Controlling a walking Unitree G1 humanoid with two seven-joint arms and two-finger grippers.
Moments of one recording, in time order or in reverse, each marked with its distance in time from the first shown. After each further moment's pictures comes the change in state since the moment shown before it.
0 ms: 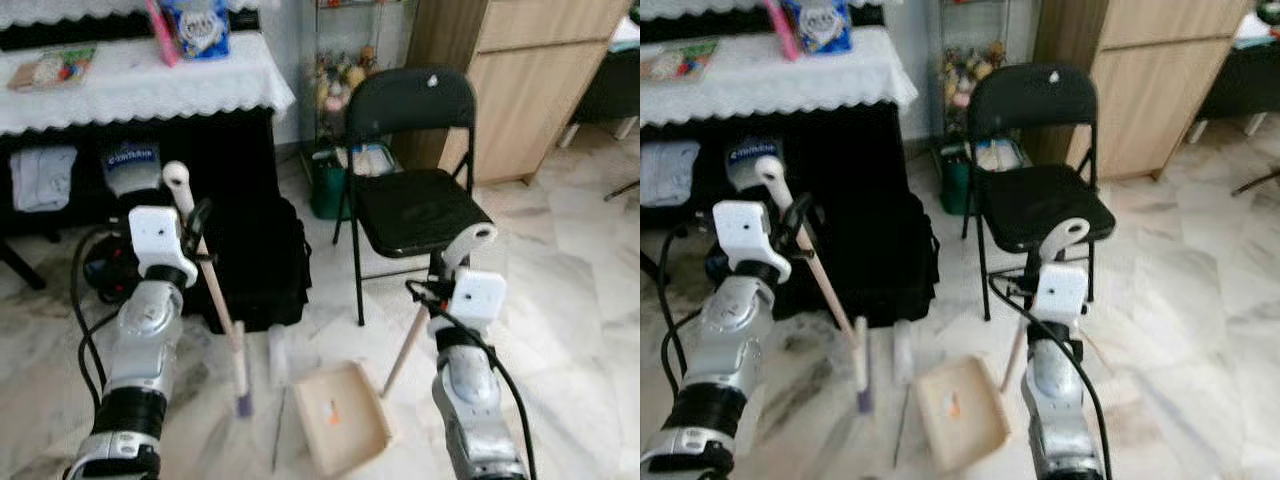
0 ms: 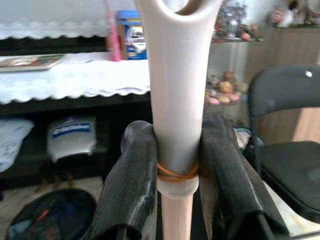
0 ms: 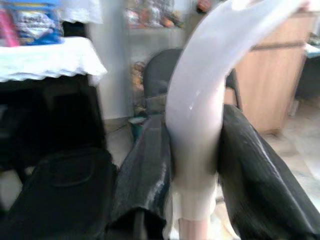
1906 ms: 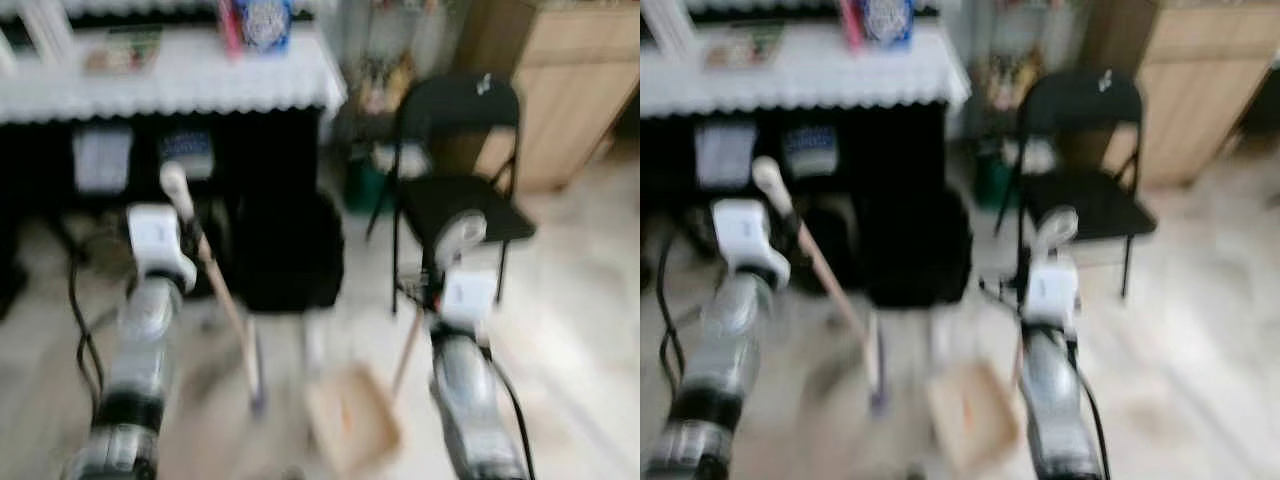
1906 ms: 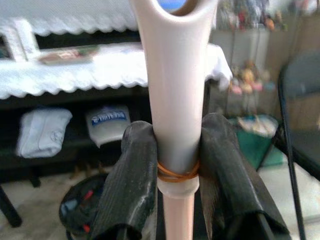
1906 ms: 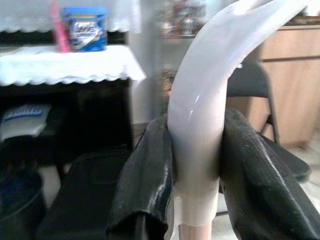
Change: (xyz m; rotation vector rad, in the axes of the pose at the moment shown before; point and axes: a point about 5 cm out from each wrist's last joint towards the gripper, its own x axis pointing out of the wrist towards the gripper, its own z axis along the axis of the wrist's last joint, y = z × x) left arm -0.002 -0.006 -0.007 0.007 0.032 -0.024; right arm 0.001 0.000 0.002 -0.018 -0.014 0.016
